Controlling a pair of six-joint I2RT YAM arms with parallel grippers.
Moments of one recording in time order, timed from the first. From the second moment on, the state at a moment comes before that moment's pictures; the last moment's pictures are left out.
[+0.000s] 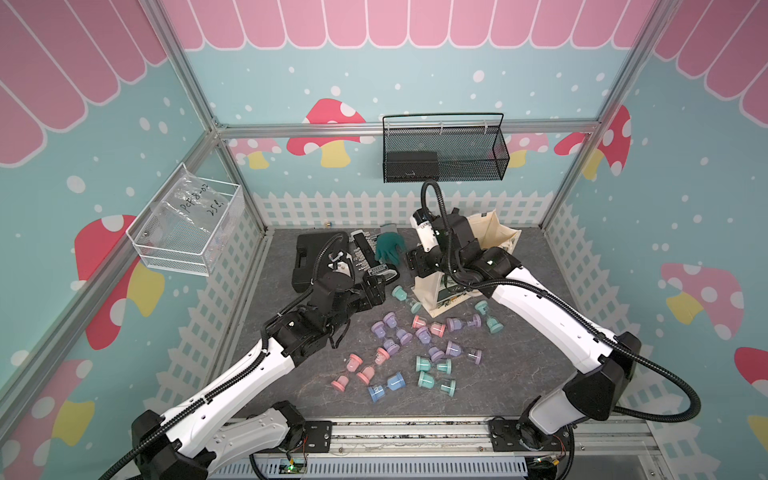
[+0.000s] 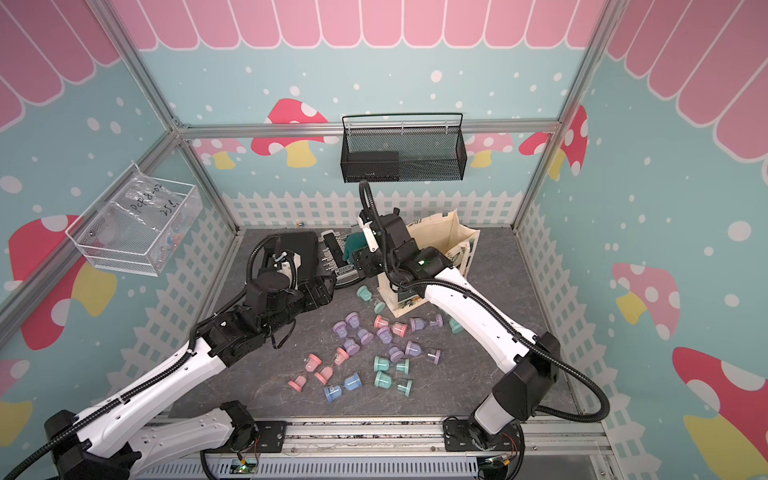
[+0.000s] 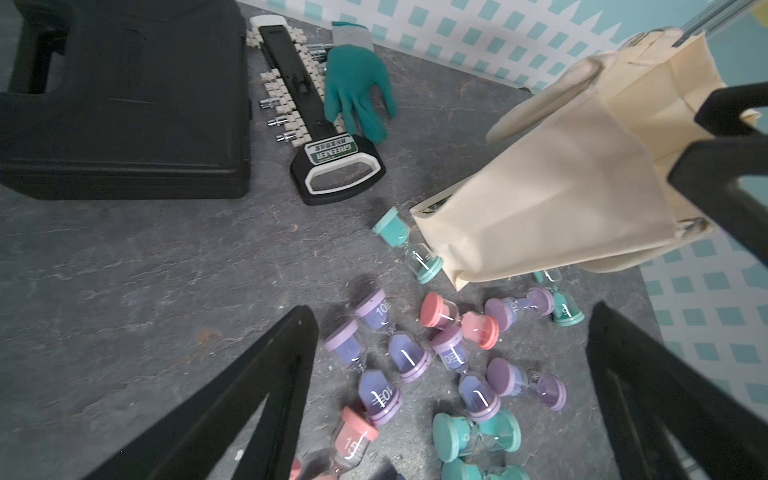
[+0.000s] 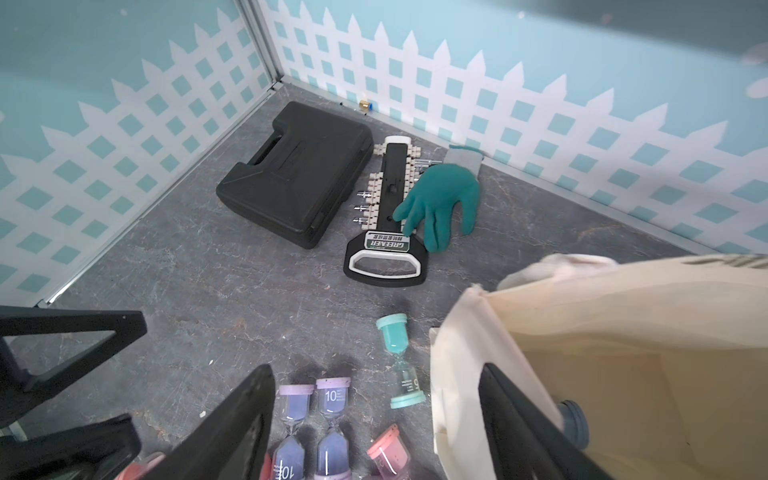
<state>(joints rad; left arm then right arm) -0.68 1.01 0.93 -0.40 -0.25 -0.75 0.74 1.60 1.63 -0.65 0.09 0.13</state>
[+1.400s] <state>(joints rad) -0.67 0.98 0.75 -0.38 -0.30 -0.76 0.79 2.22 1.71 -0.58 0.26 0.08</state>
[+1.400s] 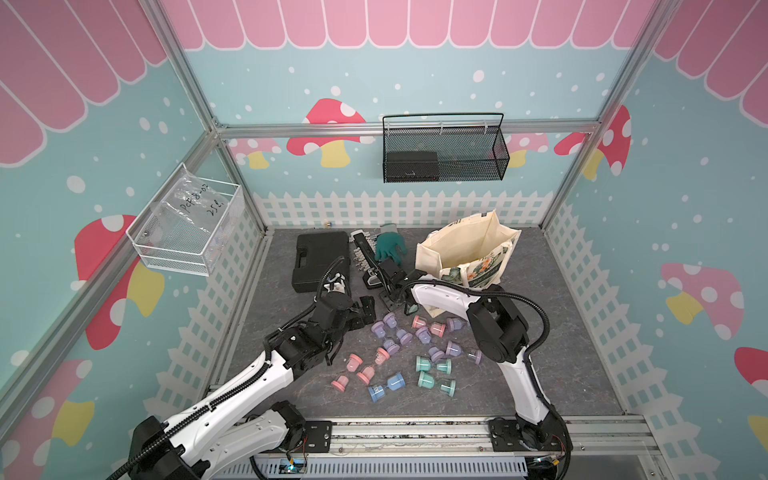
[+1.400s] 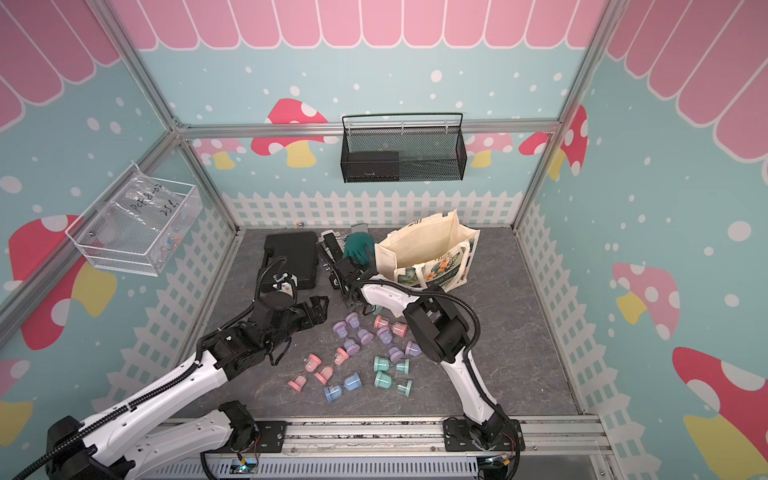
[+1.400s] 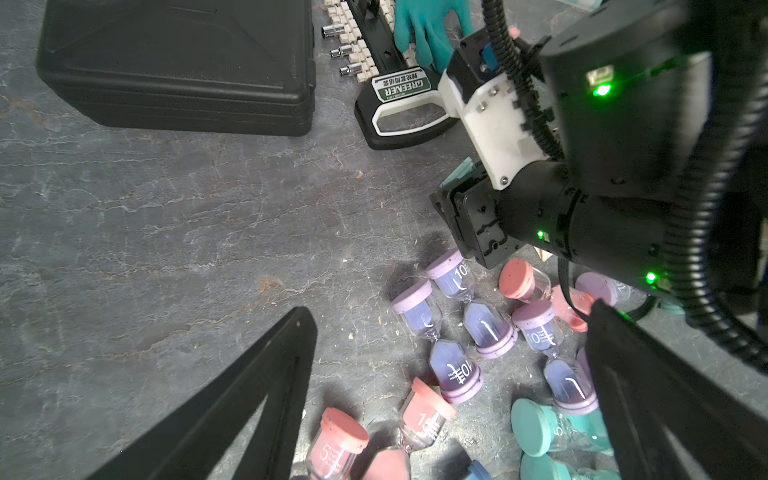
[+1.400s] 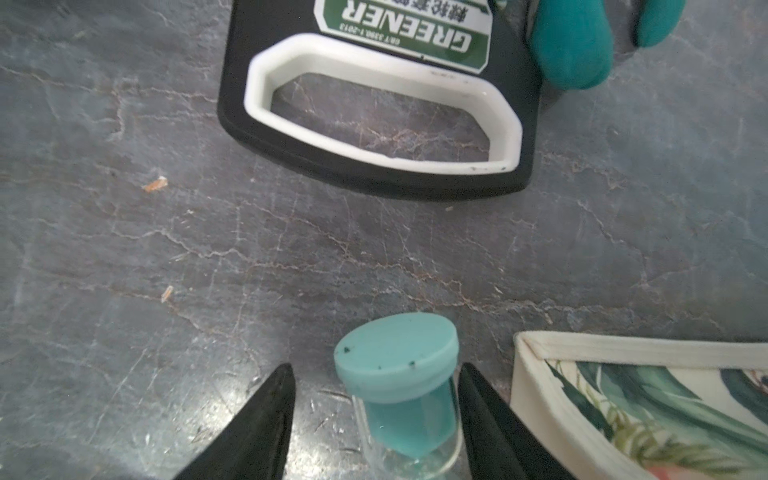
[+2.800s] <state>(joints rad) -0.67 0.95 0.75 -0.37 -0.30 -0.76 0.77 2.05 1.68 -0.48 0.14 0.03</state>
